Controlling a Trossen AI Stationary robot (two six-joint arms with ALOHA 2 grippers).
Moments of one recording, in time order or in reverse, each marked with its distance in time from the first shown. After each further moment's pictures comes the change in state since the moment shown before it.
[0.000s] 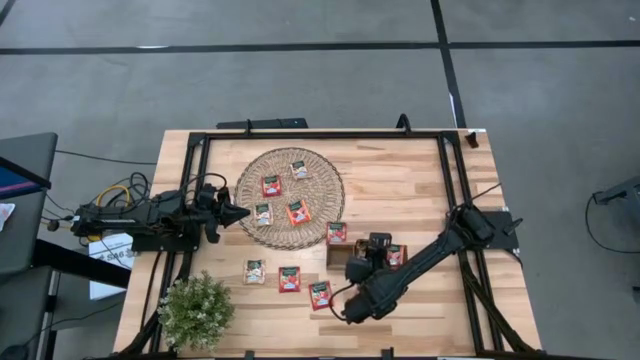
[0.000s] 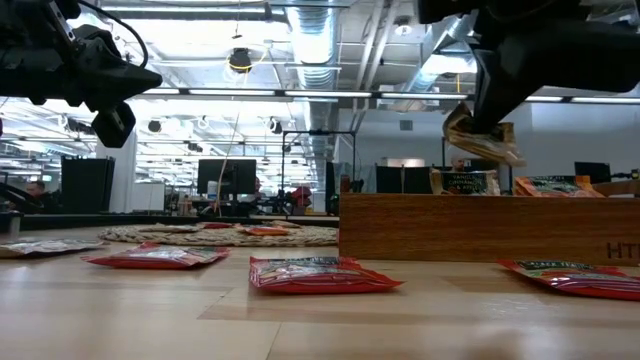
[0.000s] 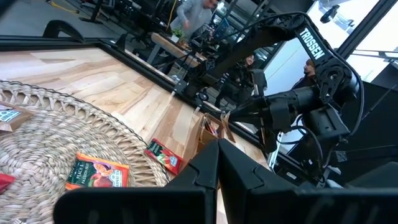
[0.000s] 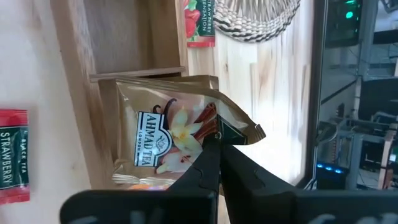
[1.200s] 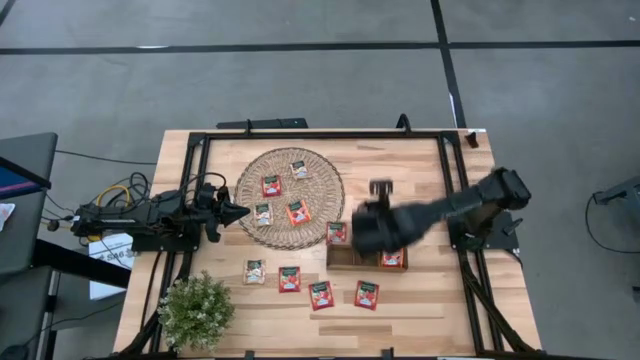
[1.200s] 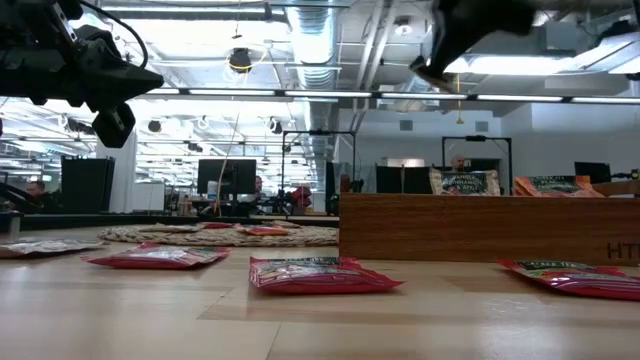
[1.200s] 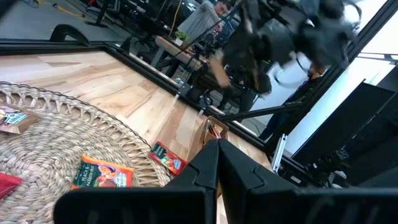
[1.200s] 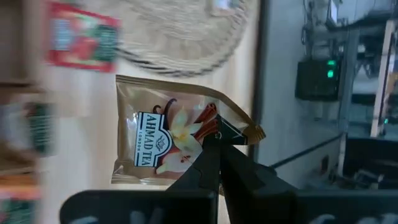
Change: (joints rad) left arm 0.000 0.000 0.000 -0.003 -0.022 0.000; right arm -0.226 -0.387 -0.152 0.169 0.123 -0.570
